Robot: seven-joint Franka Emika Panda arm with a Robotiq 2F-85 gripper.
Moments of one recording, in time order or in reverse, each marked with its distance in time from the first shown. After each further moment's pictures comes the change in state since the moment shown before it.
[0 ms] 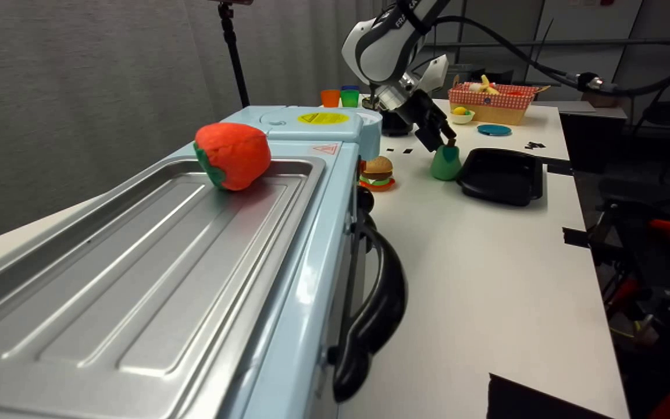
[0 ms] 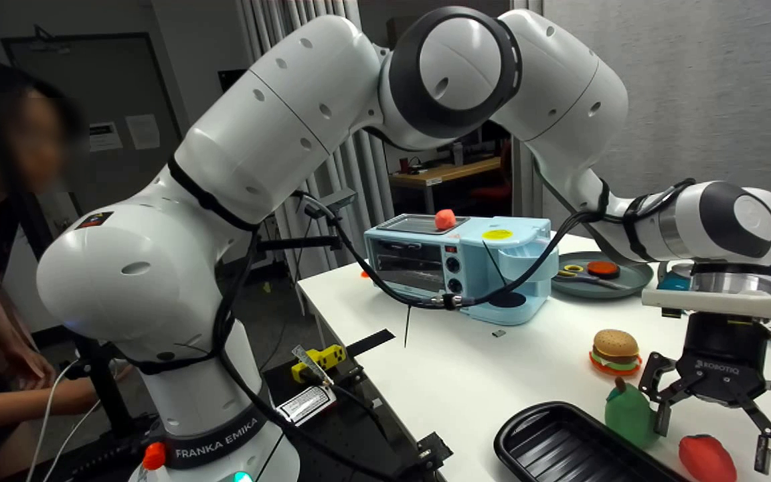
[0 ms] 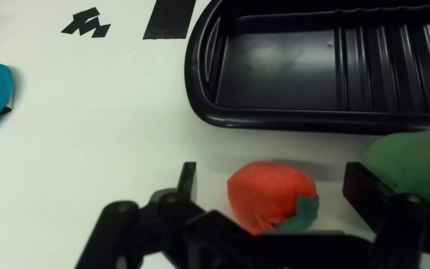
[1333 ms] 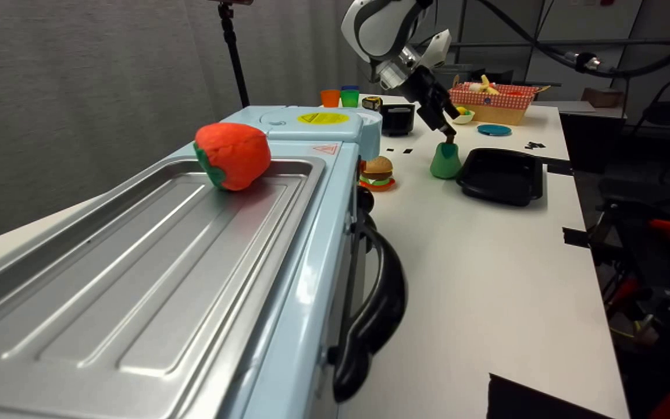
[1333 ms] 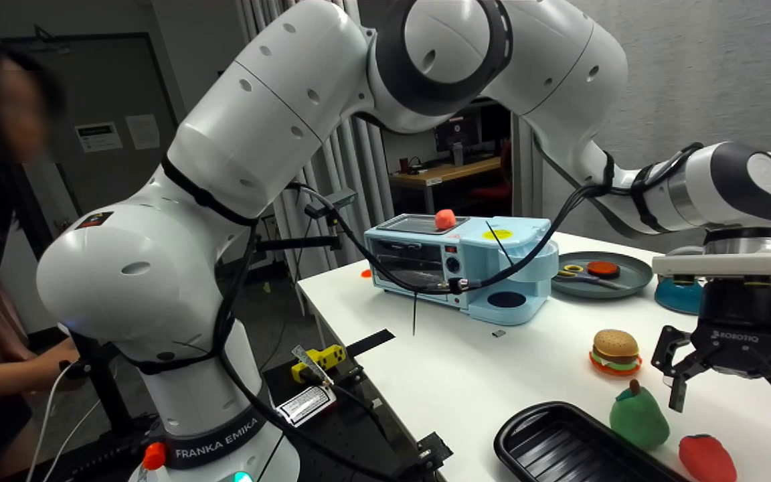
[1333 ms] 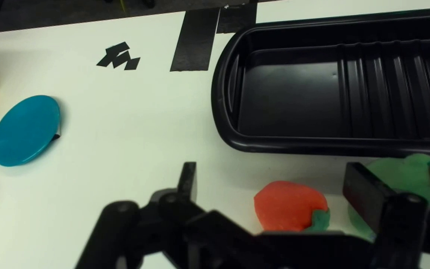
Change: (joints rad) arm 0.000 -0.070 -0.011 0.002 -0.019 -0.070 0.000
